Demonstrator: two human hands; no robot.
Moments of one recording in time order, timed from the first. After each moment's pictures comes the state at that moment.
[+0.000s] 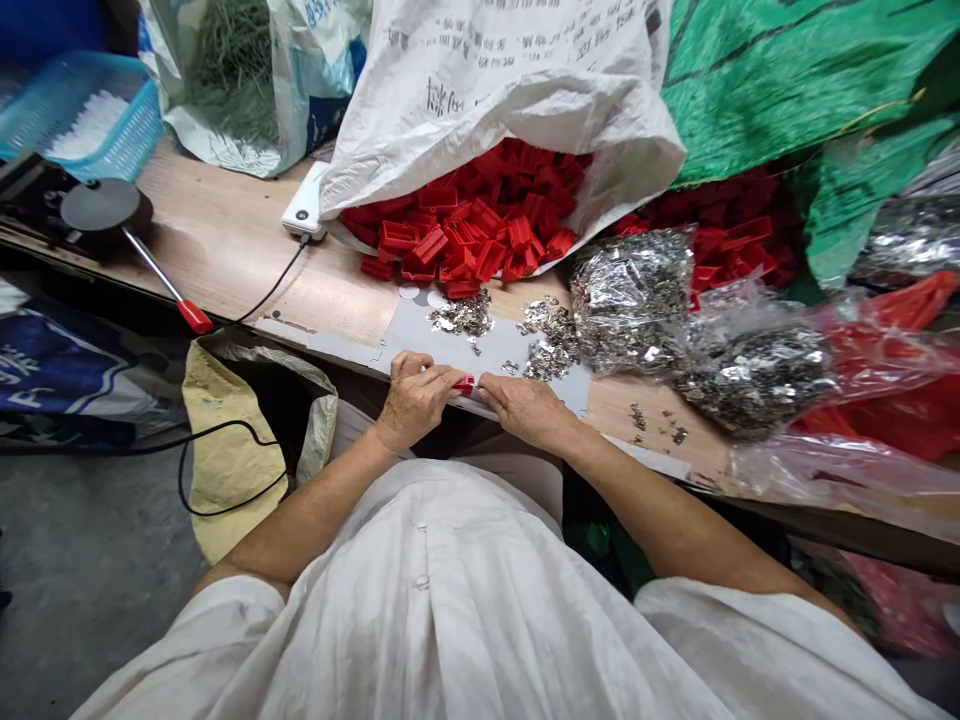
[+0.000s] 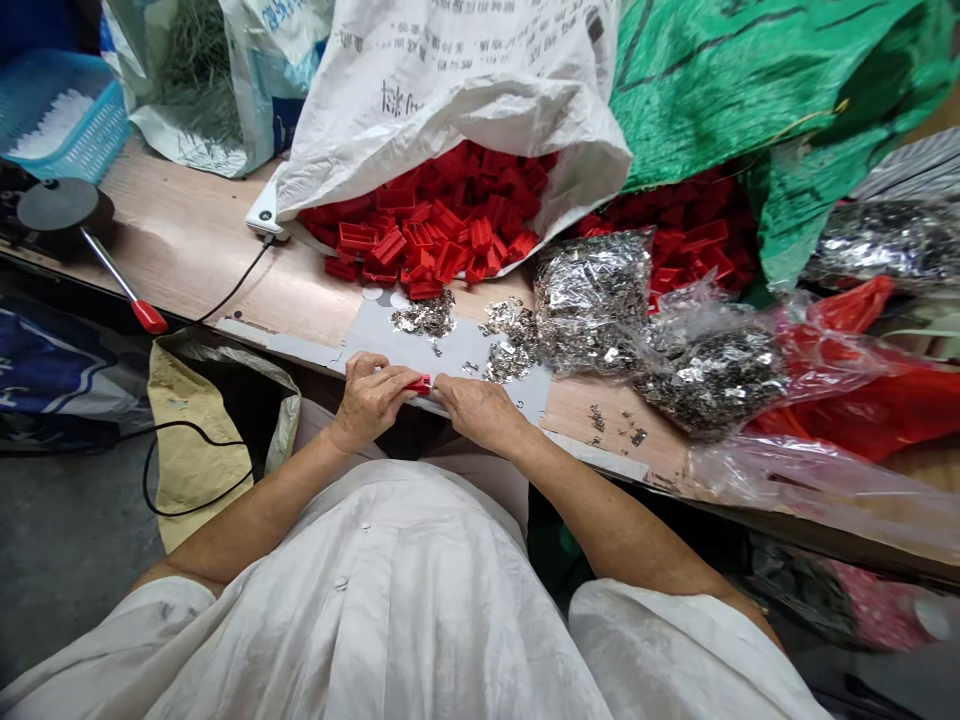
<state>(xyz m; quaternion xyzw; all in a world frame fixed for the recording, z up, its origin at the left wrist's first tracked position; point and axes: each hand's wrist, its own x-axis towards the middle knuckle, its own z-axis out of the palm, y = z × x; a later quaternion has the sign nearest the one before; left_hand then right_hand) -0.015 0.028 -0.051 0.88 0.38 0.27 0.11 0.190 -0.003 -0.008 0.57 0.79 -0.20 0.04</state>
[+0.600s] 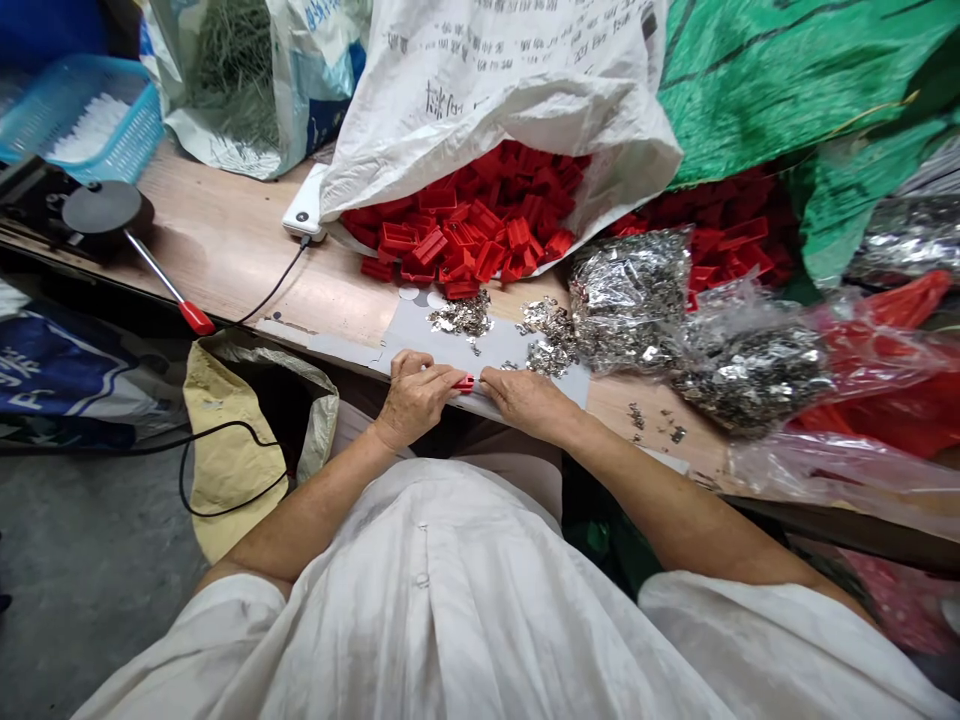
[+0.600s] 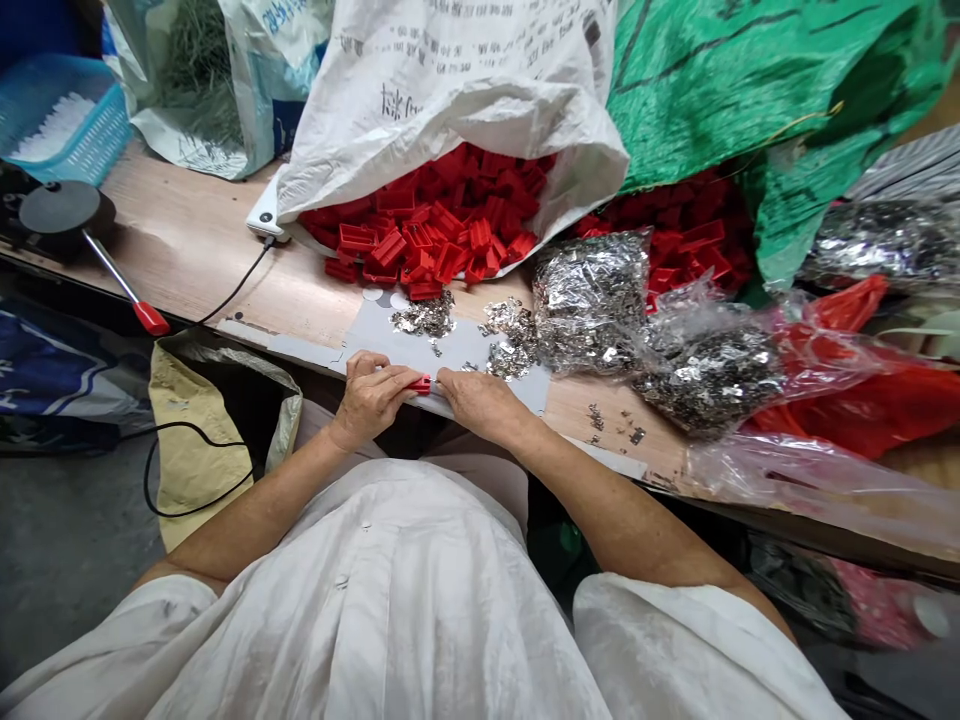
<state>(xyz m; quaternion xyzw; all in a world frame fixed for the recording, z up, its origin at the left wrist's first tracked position) -0.017 0.031 -0.054 0.88 0.37 0.29 0.10 0.189 0.009 -0.003 0.58 0.78 -0.19 0.08</state>
